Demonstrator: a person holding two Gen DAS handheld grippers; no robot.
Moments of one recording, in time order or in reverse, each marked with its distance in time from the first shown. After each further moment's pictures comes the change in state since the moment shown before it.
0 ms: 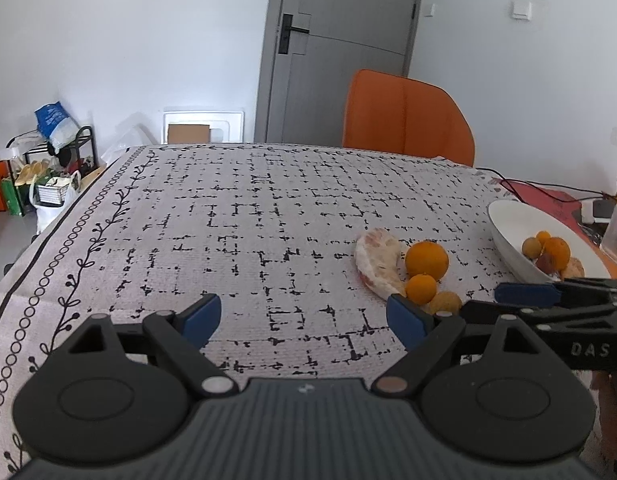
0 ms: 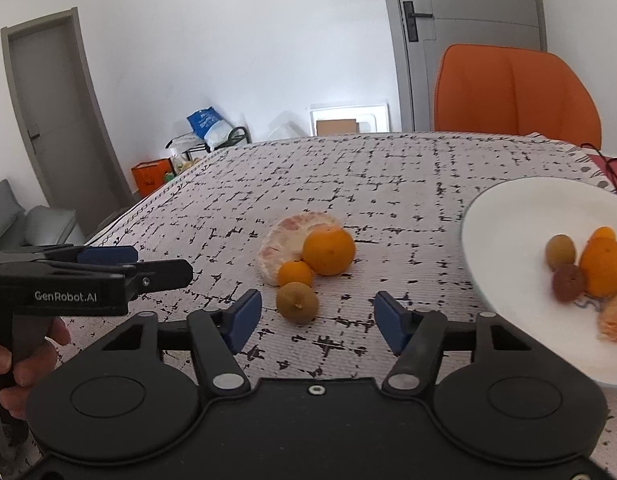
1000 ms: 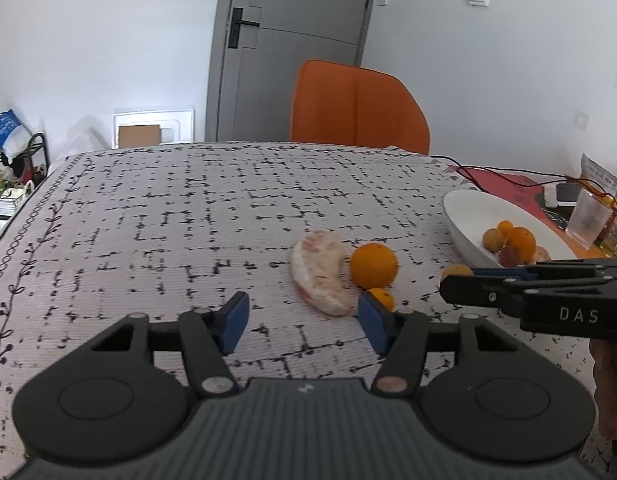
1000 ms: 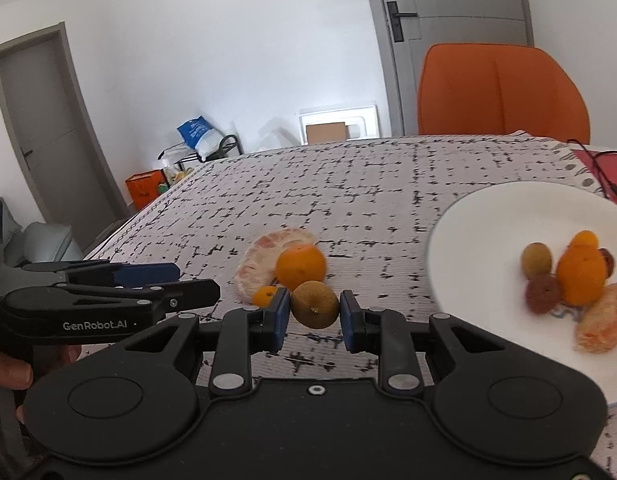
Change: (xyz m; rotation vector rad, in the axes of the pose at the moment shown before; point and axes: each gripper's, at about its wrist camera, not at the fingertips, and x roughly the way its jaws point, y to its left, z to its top) left arm 0.022 -0.027 0.009 0.057 0.020 -0.132; right arm -0.011 -0.023 0.010 0.045 -0.015 -0.014
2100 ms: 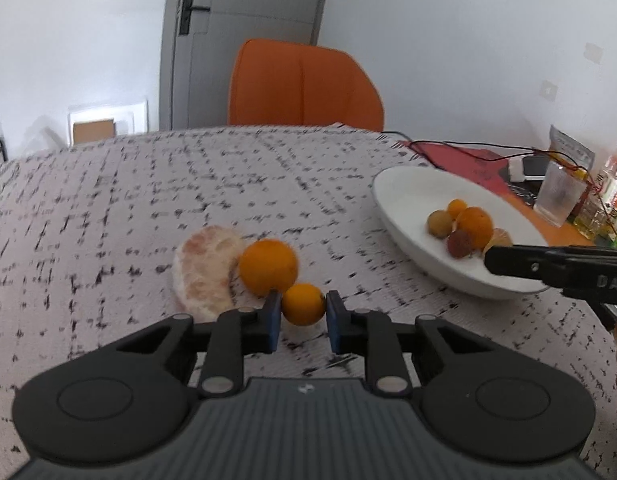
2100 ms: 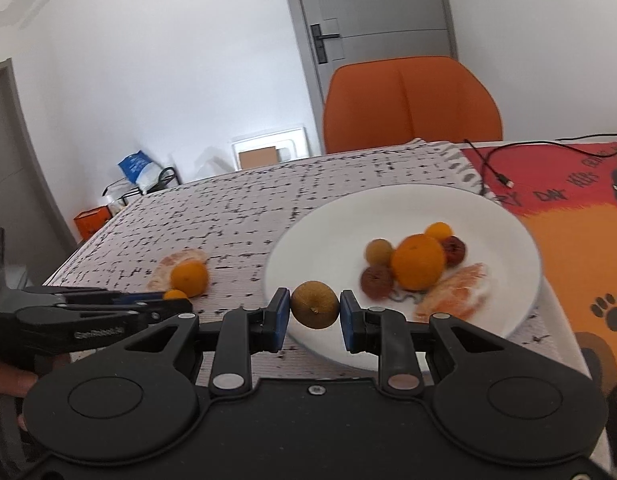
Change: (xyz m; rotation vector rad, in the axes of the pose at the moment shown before) left arm 0.036 -0.057 0.006 0.063 0.047 -0.093; right arm -0.054 -0.069 -0.013 0.101 -0.075 -0.165
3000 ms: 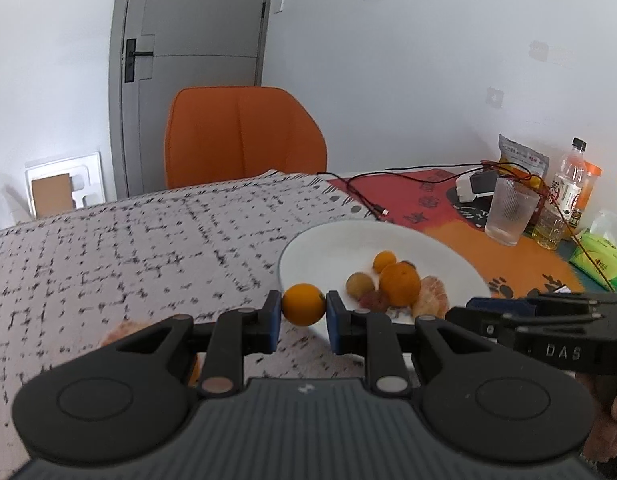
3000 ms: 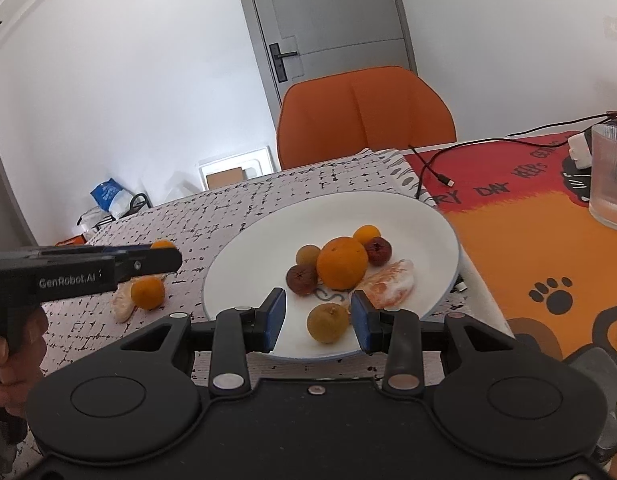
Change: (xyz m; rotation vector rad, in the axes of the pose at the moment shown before) left arm 0.003 -0.058 0.040 0.113 -0.085 -0.097; right arm -0.024 -0.036 -0.009 0.073 -0.058 -0.074
